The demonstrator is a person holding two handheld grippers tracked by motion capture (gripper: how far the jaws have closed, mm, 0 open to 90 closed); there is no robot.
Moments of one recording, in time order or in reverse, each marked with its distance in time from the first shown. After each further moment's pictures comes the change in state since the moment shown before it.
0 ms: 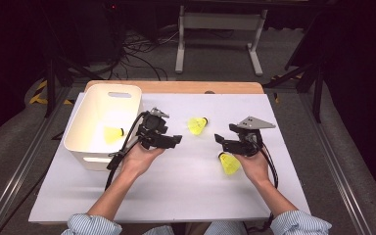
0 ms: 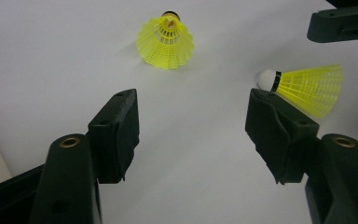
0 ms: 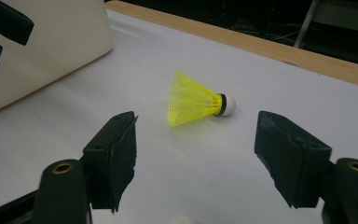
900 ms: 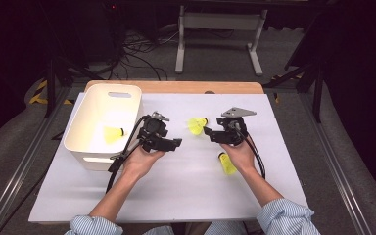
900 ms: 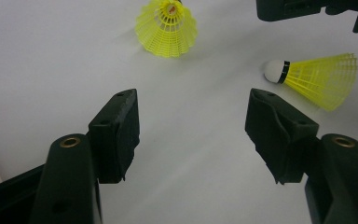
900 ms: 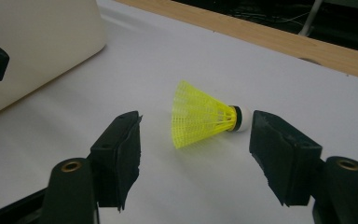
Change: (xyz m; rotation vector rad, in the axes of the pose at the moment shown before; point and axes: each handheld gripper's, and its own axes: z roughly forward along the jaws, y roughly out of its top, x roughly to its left) left arm 0.003 -0.009 0.010 0.016 0.001 -0.012; right arm 0.004 0.021 0.046 0.071 0.004 0.016
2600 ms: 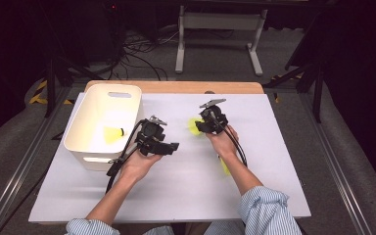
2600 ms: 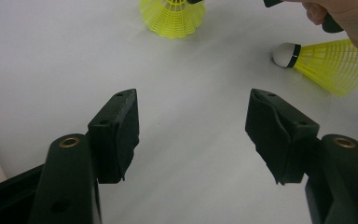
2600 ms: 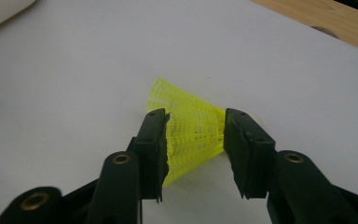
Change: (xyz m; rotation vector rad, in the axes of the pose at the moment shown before) left arm 0.004 -0.013 0.005 0.028 -0.003 -0.016; right arm 0.004 0.022 0.073 0.230 -0.116 -0.036
